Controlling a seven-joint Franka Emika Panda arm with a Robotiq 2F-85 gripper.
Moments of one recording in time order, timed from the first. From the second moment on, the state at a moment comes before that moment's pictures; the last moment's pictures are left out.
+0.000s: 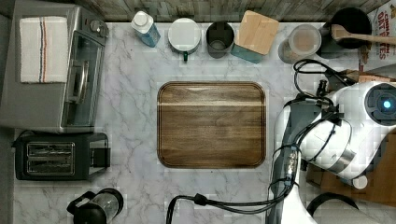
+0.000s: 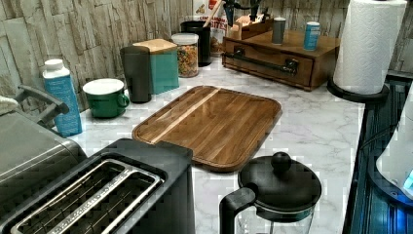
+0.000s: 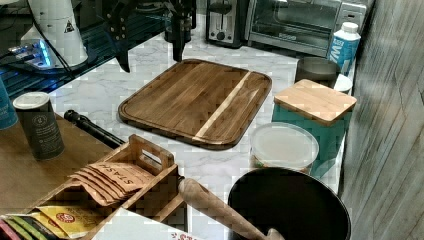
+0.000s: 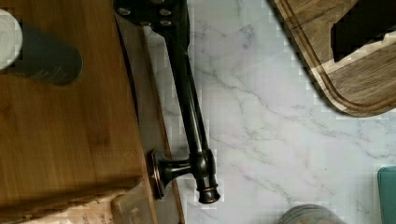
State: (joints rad) arm -0.22 0.16 -0.26 -1.94 -0.03 0.58 -0.77
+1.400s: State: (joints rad) arm -0.22 0.26 -0.29 -2.07 -0.14 0.82 -0.93
